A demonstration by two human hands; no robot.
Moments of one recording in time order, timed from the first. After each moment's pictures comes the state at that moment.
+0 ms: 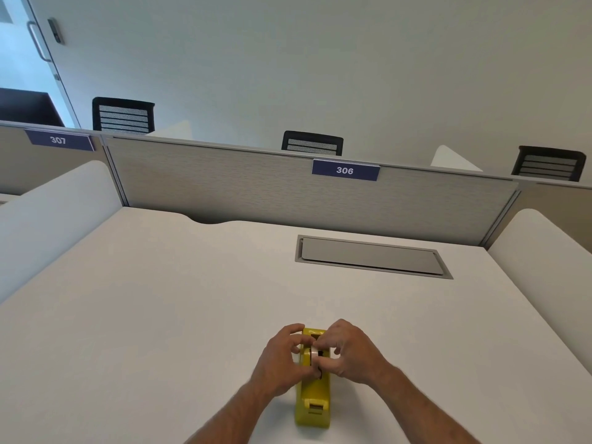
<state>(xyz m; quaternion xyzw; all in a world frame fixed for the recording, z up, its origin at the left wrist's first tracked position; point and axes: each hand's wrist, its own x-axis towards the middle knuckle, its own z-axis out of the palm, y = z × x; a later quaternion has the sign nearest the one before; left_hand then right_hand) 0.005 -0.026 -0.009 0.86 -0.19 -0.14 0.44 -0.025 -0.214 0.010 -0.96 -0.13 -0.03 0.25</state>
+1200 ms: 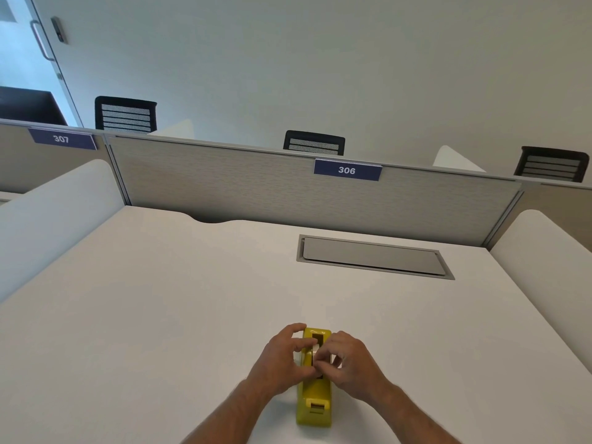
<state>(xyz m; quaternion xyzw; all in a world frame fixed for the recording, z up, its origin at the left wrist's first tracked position) 0.017 -0.023 -0.030 0.88 -0.26 -0.09 0.39 -0.041 -0.205 -0.006 -0.93 -0.12 -0.08 0.33</state>
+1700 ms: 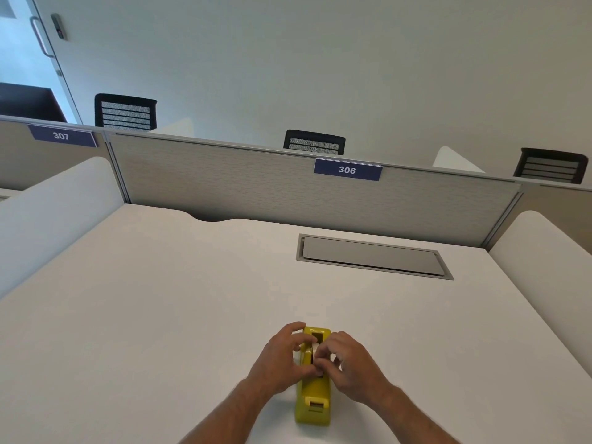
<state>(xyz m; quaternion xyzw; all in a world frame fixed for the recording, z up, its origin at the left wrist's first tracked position) 0.013 -0.023 -0.022 0.87 -0.25 -0.10 0.41 -0.046 -0.207 -0.009 -0.94 -0.14 -0.09 0.29</state>
